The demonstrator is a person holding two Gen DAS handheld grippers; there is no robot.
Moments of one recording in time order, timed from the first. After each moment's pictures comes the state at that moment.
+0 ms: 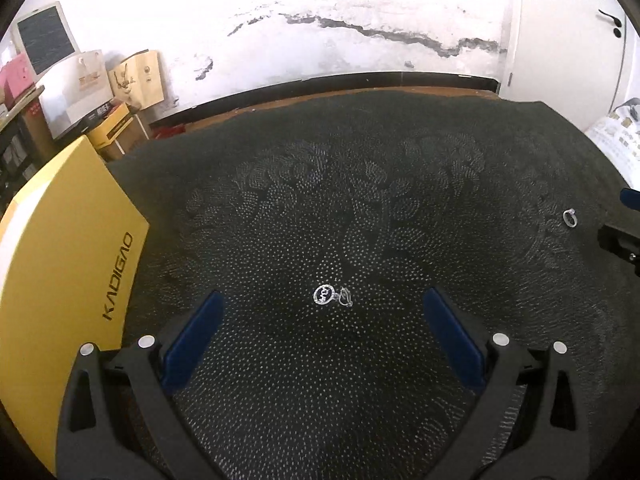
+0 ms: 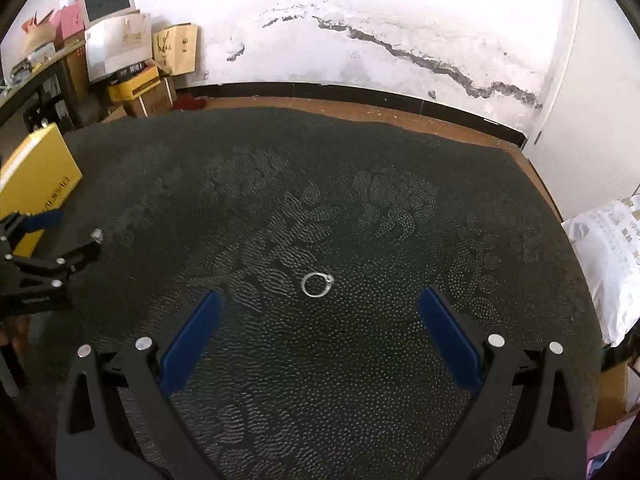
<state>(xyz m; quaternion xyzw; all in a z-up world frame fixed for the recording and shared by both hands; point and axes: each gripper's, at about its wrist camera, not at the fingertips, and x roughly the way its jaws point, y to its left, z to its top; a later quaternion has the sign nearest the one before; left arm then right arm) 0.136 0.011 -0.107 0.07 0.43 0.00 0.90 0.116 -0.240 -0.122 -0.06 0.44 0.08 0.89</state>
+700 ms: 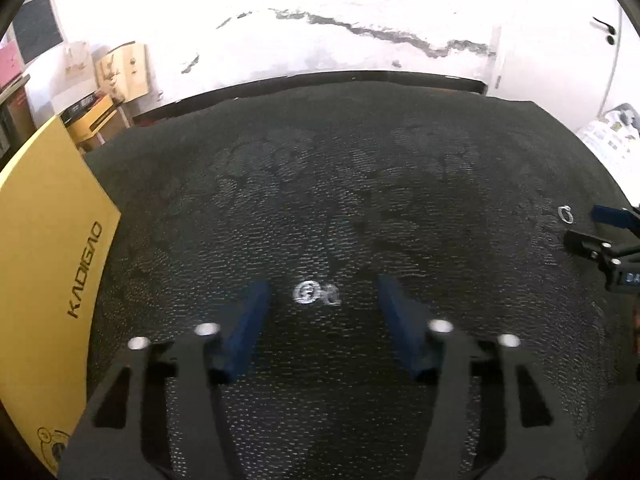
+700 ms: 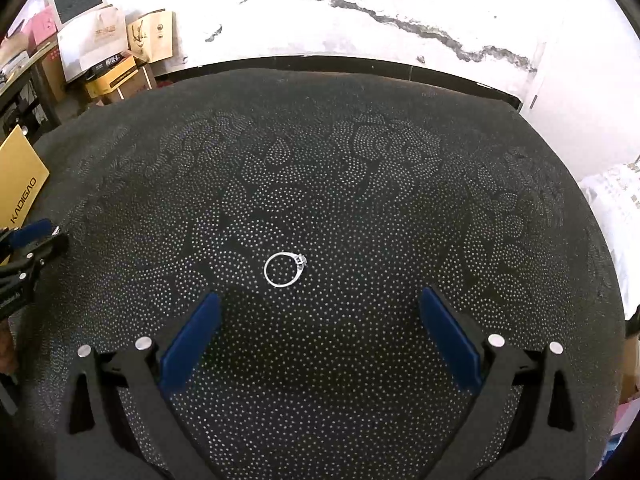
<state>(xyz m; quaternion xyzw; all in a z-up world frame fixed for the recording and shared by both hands) 0.137 0.008 -0.121 0.05 0.43 -0.04 0.90 0.141 -0.247 -0.155 -0.03 0.46 0.07 0.88</state>
